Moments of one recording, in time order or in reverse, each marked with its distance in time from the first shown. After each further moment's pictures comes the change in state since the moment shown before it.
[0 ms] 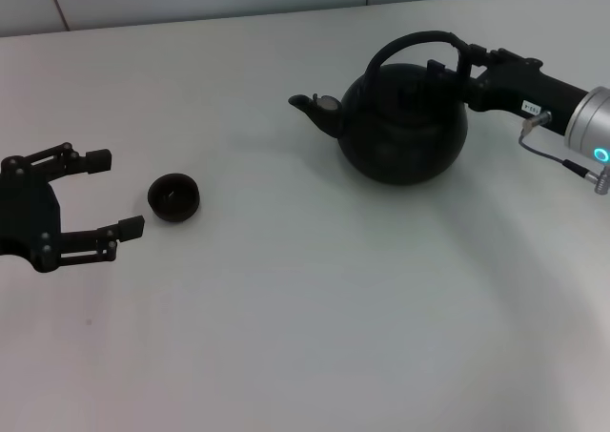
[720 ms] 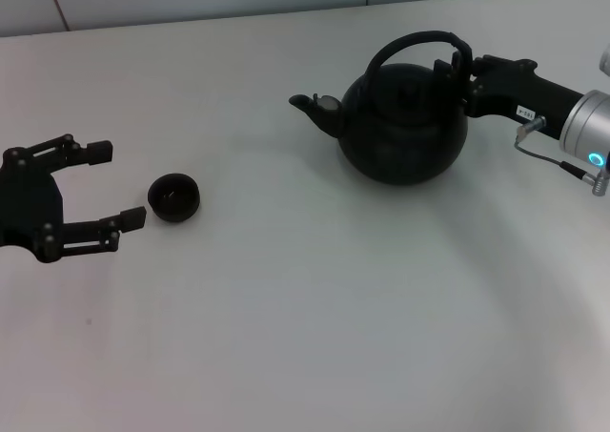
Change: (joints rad) left arm -0.013 -0.002 -0.002 -0.003 -0.001 -0.017 0.003; right arm 0.004 0.002 -0.002 0.015 0.003 -0.003 -0.075
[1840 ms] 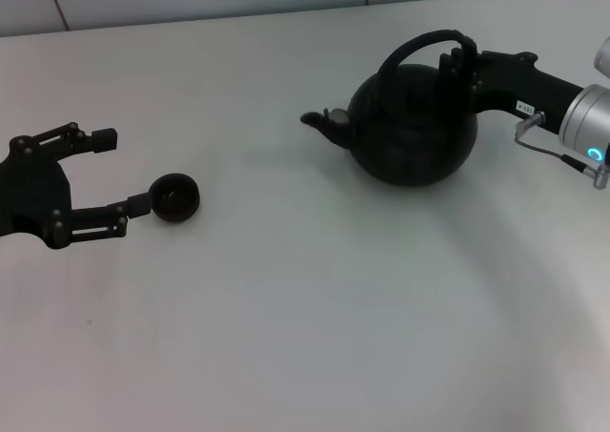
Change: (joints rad) left arm -0.015 -0.016 -0.010 -0.004 0.000 -0.027 -0.004; right arm 0.011 0.000 0.001 -0.007 0.001 0.009 -0.042
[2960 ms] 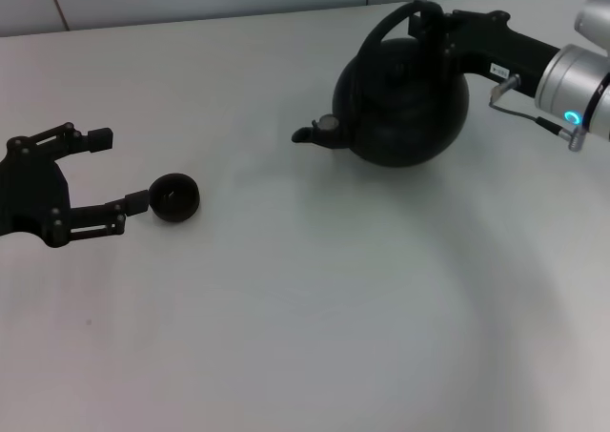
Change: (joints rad) left arm 0.007 -0.005 -0.002 -0.001 0.000 -0.023 0.004; right arm 0.073 0.002 0.001 -0.012 0.009 -0.031 -0.001
